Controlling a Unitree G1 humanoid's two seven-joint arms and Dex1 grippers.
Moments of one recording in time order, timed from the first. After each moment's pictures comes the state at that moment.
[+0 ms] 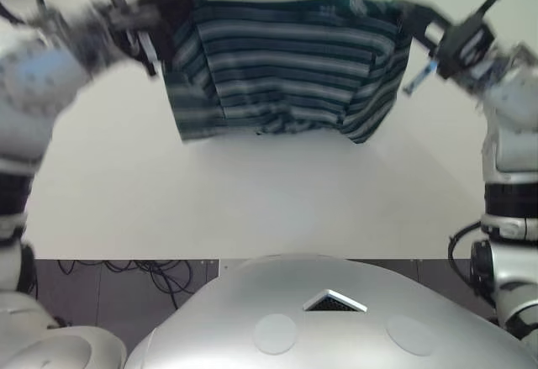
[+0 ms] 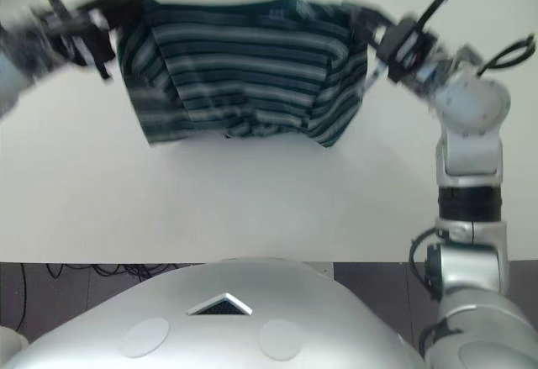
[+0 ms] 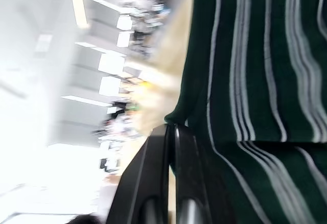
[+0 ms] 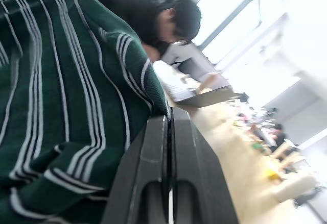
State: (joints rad) left arm -0.54 0.99 -0.28 0.07 0.11 -0.31 -0.46; right arm -0.38 -0.58 0.00 0.13 0.08 -0.33 0.67
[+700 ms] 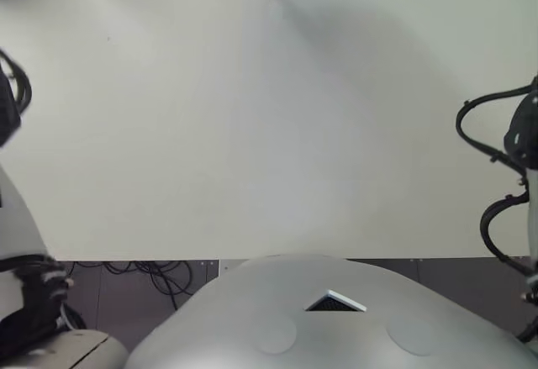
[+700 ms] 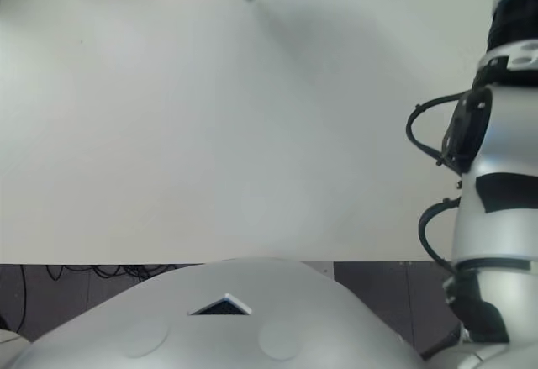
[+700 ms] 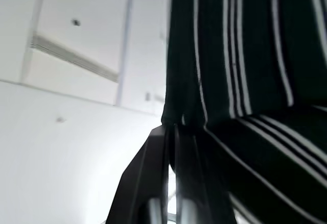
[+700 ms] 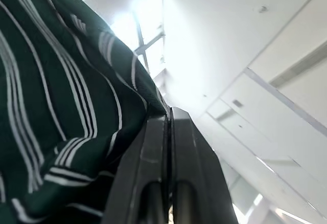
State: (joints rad) left arm -1.24 0.83 -0.44 0.92 0.54 -0.75 -0.11; right arm -1.04 -0.57 0.01 0.87 -0.04 -0.79 0.47
